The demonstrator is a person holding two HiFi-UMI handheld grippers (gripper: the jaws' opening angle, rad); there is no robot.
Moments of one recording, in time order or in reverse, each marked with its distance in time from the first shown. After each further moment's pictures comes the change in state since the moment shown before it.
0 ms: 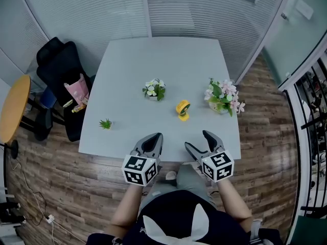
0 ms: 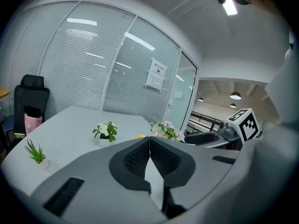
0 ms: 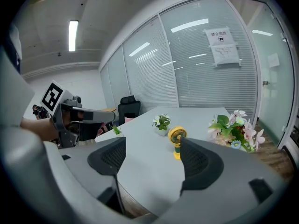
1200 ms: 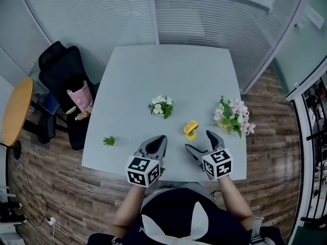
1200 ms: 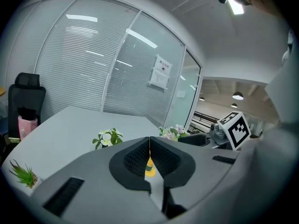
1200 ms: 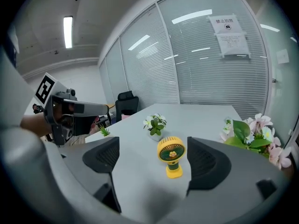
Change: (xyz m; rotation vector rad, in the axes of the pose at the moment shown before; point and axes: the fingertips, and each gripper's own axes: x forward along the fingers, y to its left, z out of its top) left arm 0.068 0.058 0.033 -0.005 0.017 -0.002; right arm 0.099 -0.052 0.027 -0.009 0.065 0.027
